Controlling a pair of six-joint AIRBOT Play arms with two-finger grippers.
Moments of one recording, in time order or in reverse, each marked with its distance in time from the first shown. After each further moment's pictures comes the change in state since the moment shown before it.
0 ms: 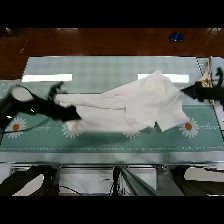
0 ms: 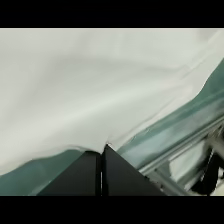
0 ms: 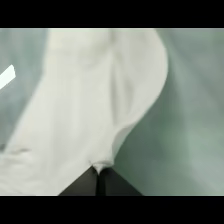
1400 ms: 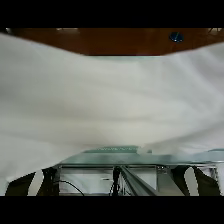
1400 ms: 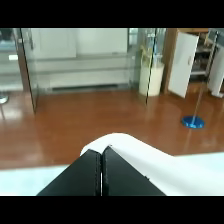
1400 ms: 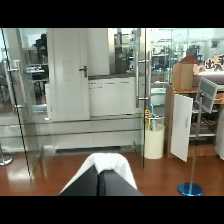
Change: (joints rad) left arm 0.388 0.466 1.229 0.237 -0.265 -0.159; right arm 0.004 0.880 0.916 -0.509 0.104 0.650
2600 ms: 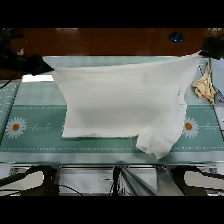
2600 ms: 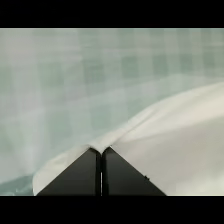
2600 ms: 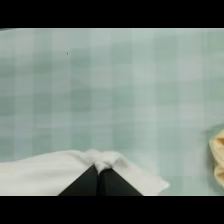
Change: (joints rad) left arm -0.150 -0.748 -0.679 -0.200 0.288 0.295; right arm 0.358 -0.857 -0.284 -0.307 -0.074 -0.080
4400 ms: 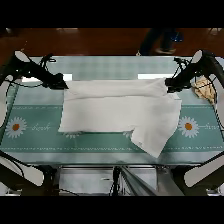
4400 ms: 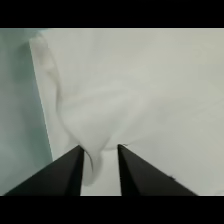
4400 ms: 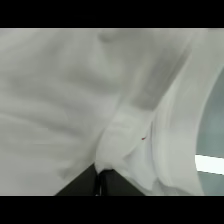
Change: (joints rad) left arm -0.034 -0.489 0.196 0.134 -0.140 0.017; right arm 0.115 -0.409 -0.062 -0.088 0.213 -0.006
